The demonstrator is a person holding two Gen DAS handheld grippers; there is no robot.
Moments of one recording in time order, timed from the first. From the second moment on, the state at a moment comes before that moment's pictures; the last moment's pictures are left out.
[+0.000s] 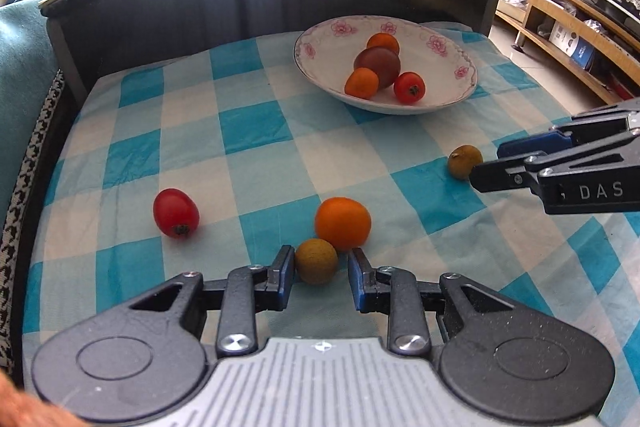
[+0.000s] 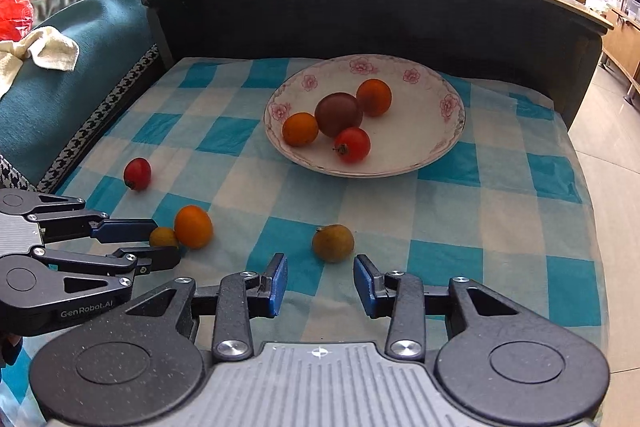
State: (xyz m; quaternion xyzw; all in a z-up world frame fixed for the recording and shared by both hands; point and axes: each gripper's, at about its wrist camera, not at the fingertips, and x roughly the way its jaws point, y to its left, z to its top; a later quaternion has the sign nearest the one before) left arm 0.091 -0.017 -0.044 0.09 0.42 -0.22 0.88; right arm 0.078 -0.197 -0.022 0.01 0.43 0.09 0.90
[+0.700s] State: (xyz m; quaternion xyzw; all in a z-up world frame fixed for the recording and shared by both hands) left arm 0.090 -0.023 -0.048 0.11 0.41 -0.23 0.88; right arm 0.106 -0.198 -0.045 -0.01 0.43 0.10 0.90
